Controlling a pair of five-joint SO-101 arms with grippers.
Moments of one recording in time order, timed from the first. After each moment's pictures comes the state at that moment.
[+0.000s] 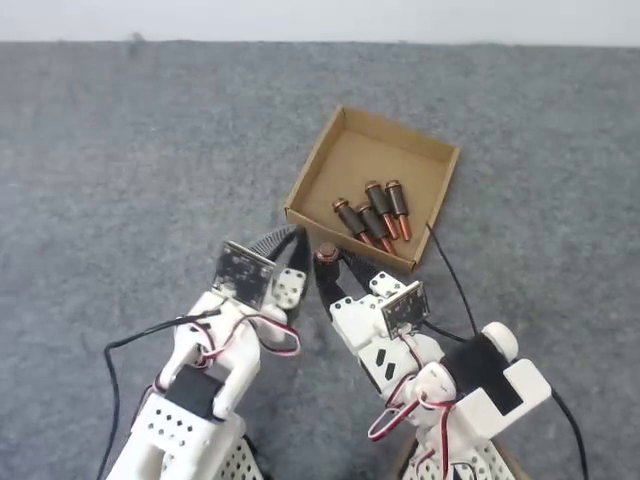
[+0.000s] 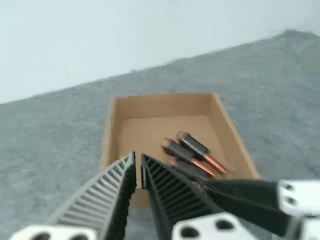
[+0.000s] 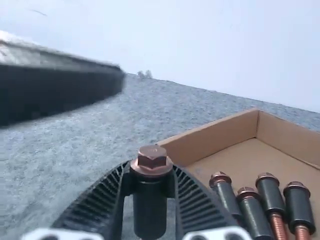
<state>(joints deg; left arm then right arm) 17.0 -85.1 91.0 23.8 3.8 -36.2 4.8 94.7 -86.5 -1.5</state>
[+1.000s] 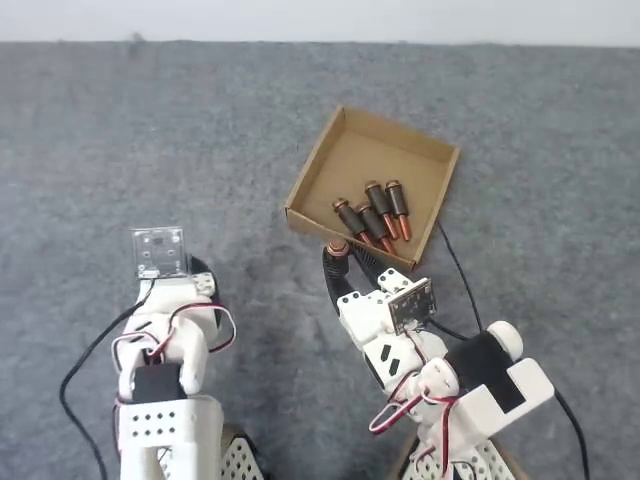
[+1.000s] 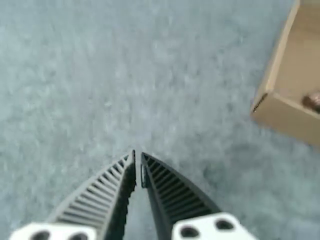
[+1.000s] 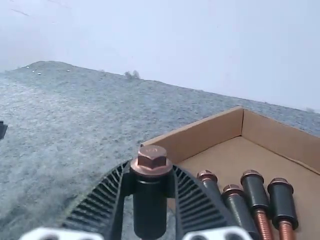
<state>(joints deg) -12.1 -85.1 93.8 44.8 3.6 -34.1 4.8 94.7 -86.5 -1.5</state>
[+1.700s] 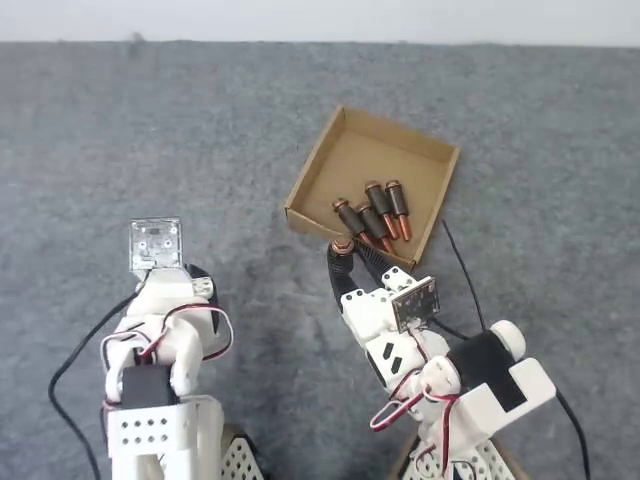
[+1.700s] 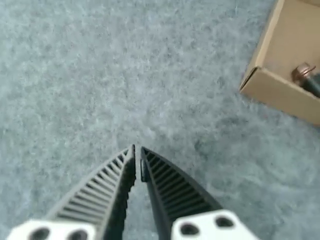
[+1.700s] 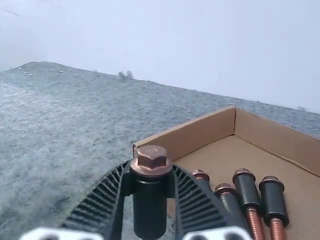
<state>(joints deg) -11.4 -85.1 82.7 60.9 3.6 -32.7 4.8 94.7 -86.5 -1.5</state>
